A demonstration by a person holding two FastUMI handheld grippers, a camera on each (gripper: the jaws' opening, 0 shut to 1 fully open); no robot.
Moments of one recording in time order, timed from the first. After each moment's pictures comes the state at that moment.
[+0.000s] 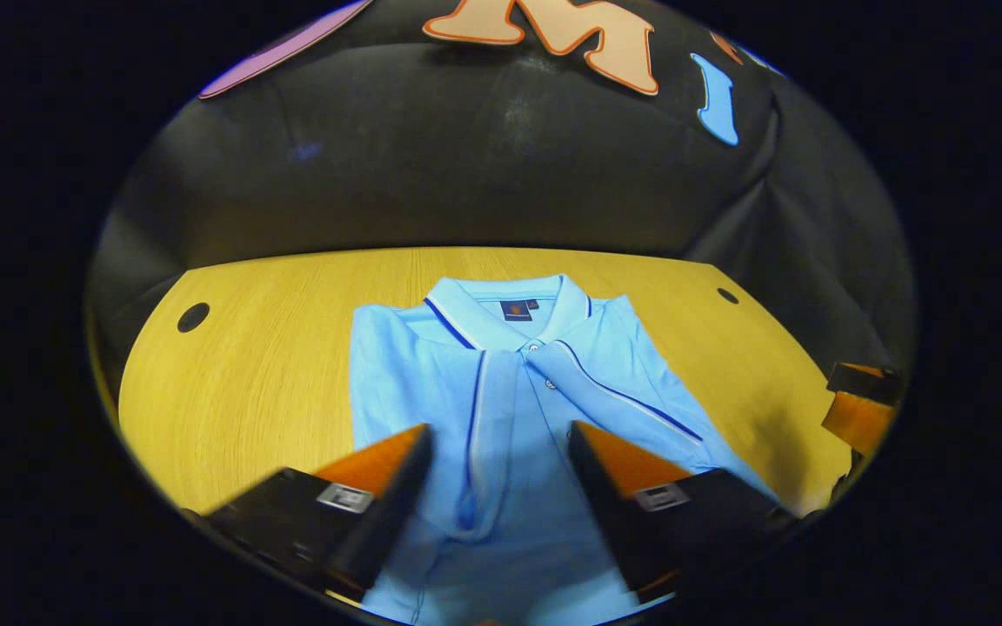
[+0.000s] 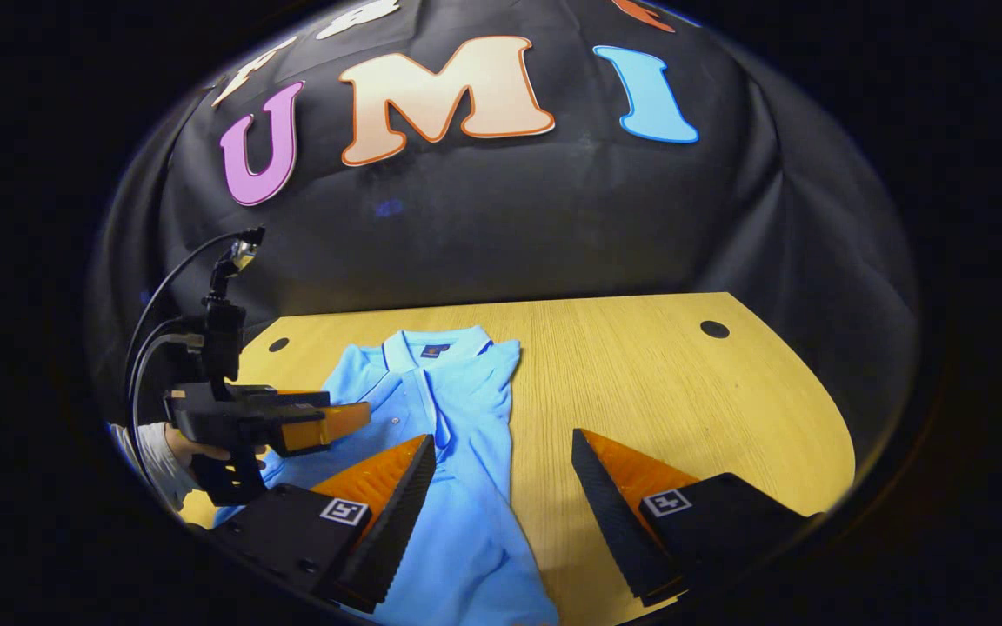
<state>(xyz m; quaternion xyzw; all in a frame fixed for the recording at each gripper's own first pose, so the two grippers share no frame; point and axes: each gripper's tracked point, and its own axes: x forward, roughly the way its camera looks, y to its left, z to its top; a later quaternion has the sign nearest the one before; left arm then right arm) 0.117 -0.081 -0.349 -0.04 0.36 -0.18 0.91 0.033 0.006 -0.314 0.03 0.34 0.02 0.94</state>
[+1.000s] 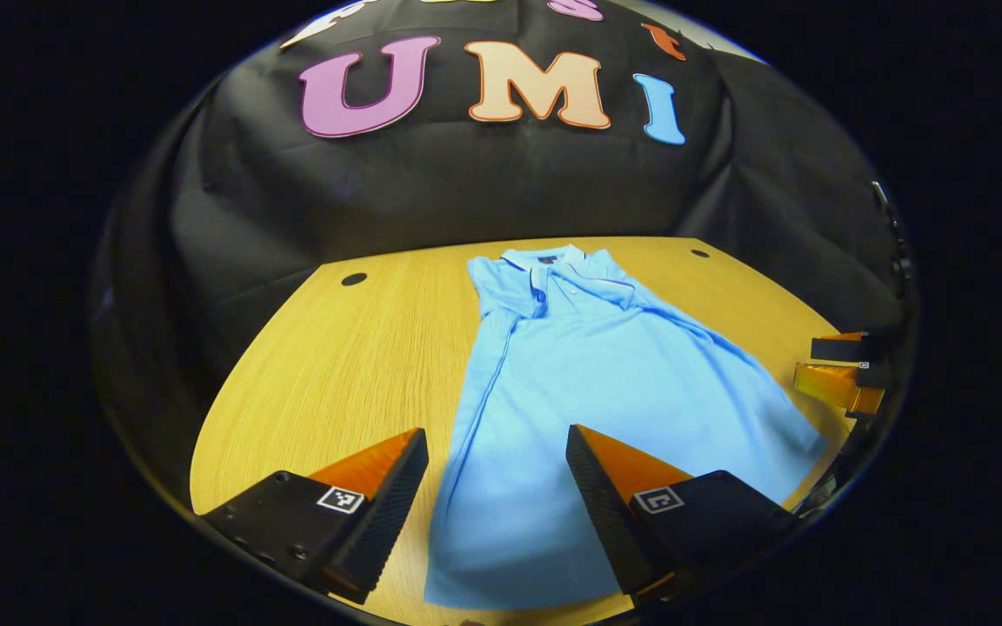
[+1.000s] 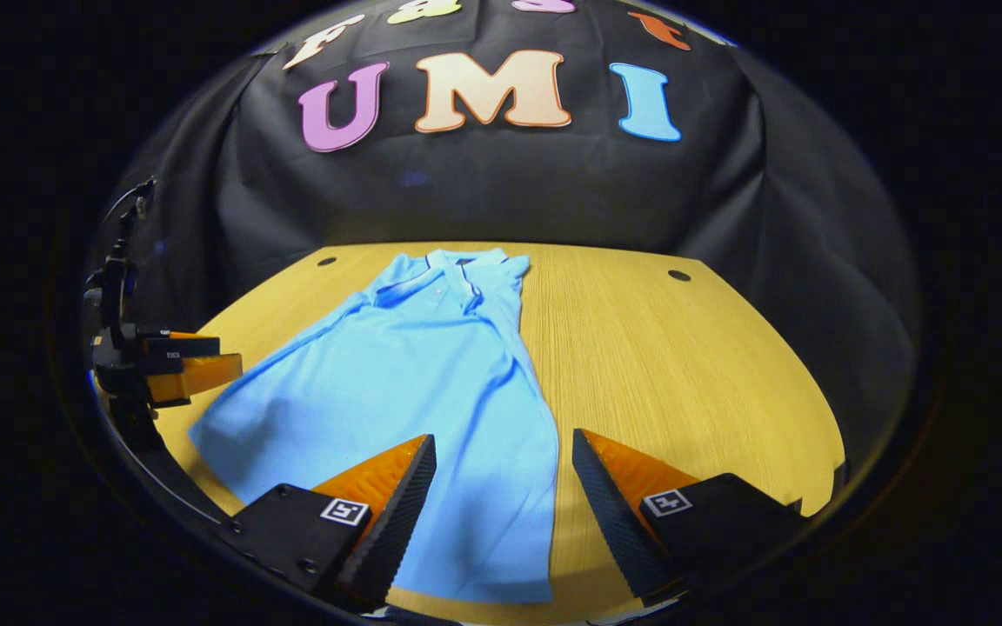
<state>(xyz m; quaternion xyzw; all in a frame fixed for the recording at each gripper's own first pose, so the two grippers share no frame) -0.150 0.037 -0.306 0.03 0.34 -0.12 0.93 -0.192 -0.005 -0.329 -0.04 0.37 0.04 0.93</state>
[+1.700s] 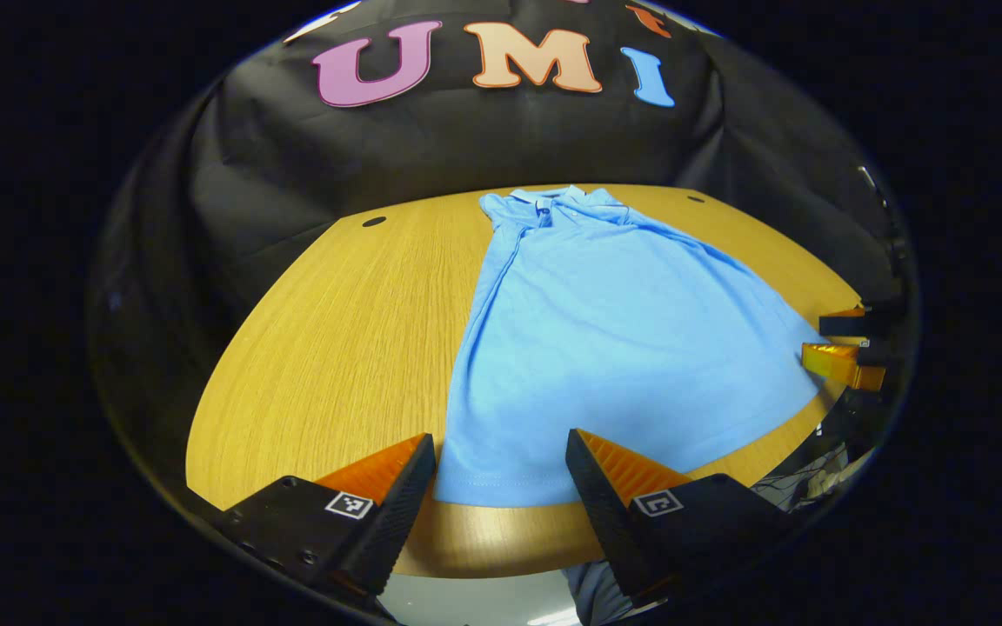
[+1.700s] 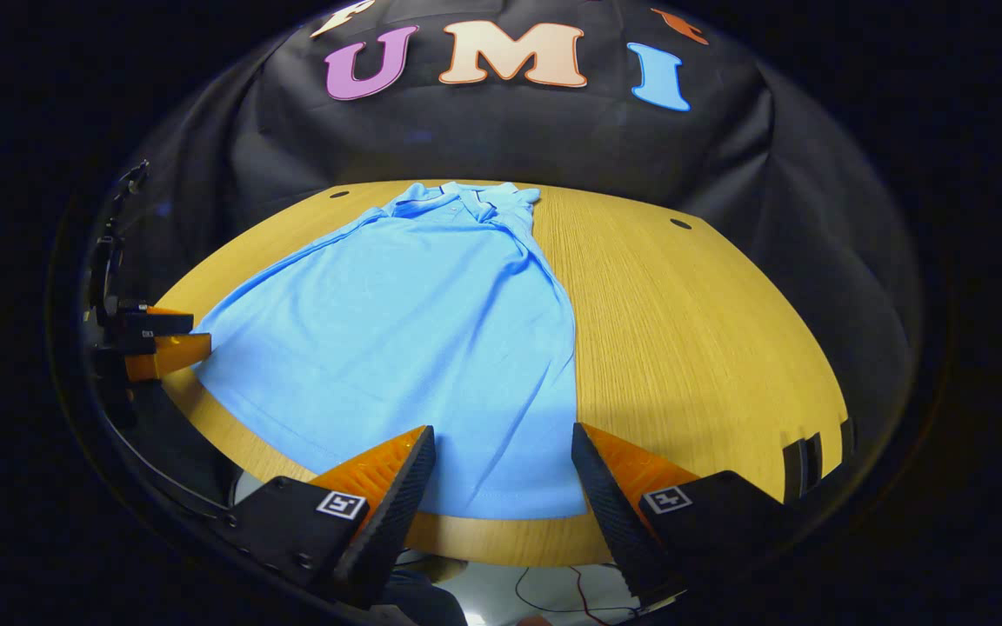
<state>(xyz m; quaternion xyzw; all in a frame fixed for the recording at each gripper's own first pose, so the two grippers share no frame) -0.238 0.062 -0.354 0.04 0.40 -0.11 0.91 -0.264 -0.007 -0.372 -0.05 0.42 0.03 0.90</state>
